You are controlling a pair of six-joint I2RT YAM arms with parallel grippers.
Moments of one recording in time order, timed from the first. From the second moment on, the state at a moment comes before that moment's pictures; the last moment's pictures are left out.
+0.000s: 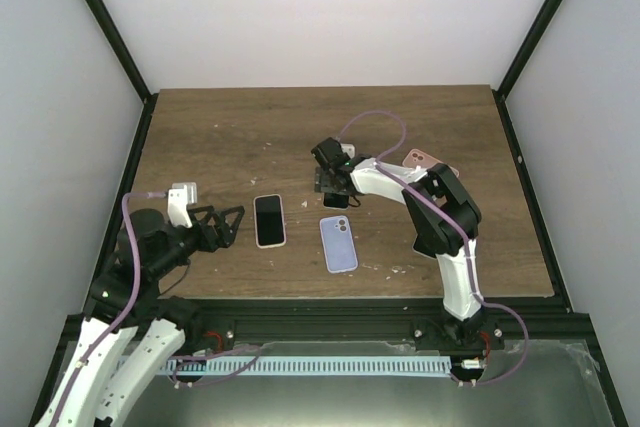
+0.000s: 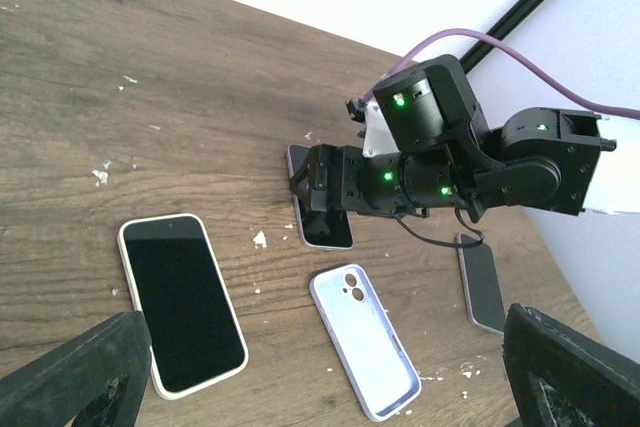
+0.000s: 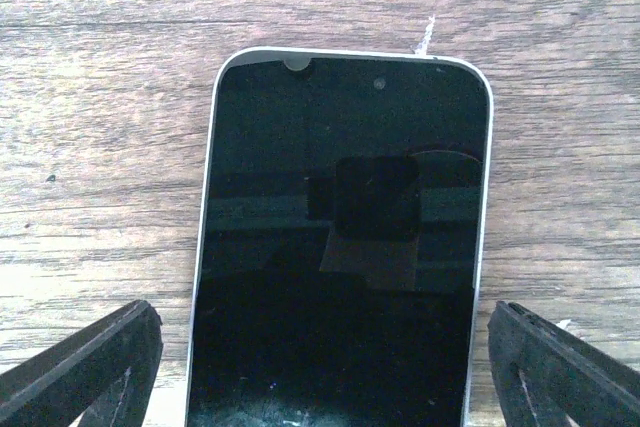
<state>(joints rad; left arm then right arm) -0.39 0.42 0.74 -0.70 0.20 -0.51 0.68 2.05 1.40 -0.44 0.28 0.67</state>
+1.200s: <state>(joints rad) -0.39 0.41 0.74 -0.70 0.20 -0.51 0.67 2.08 1.42 -0.41 0.28 0.61</state>
